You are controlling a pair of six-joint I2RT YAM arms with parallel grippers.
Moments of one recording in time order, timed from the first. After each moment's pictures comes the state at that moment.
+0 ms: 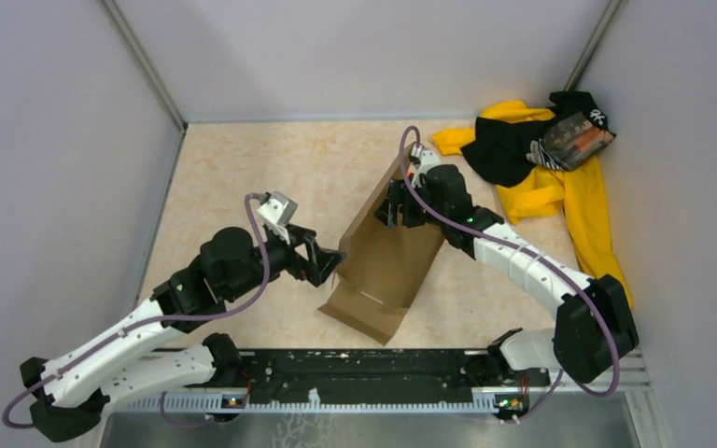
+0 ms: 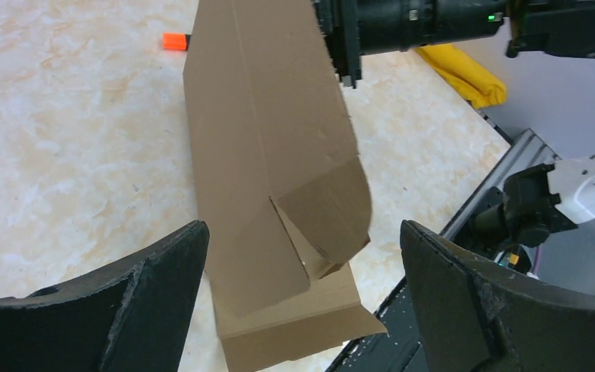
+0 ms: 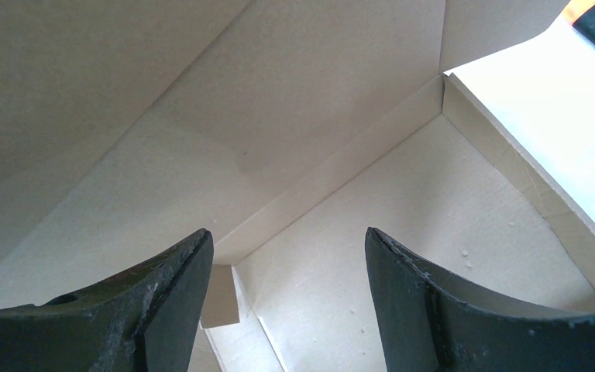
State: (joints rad) left arm -0.96 0.76 0.85 -0.29 -0.14 -0.34; right arm 0.54 1.31 0.92 -0.11 -0.19 0.40
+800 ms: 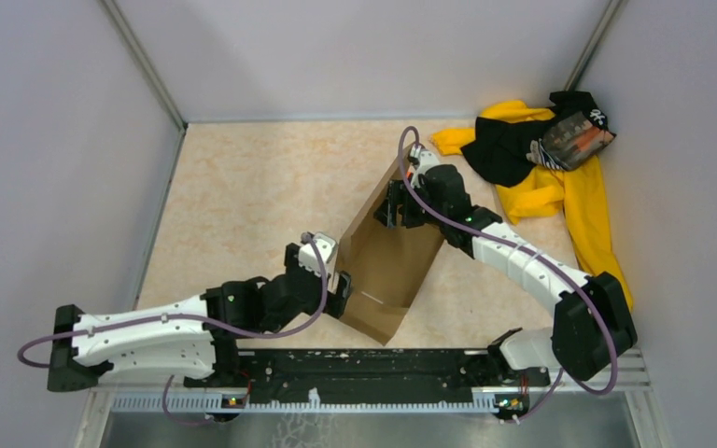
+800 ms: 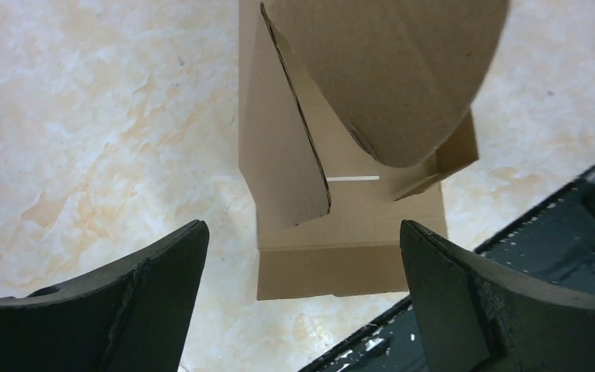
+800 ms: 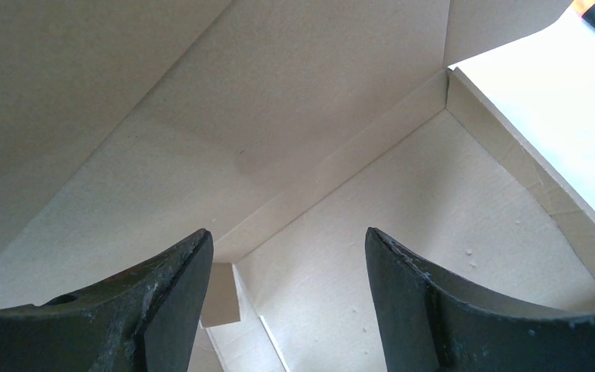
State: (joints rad) left arm -1.32 0.89 0.76 -0.45 -0.61 -0.48; right arm 0.54 1.32 0.92 -0.11 -0.19 0.40
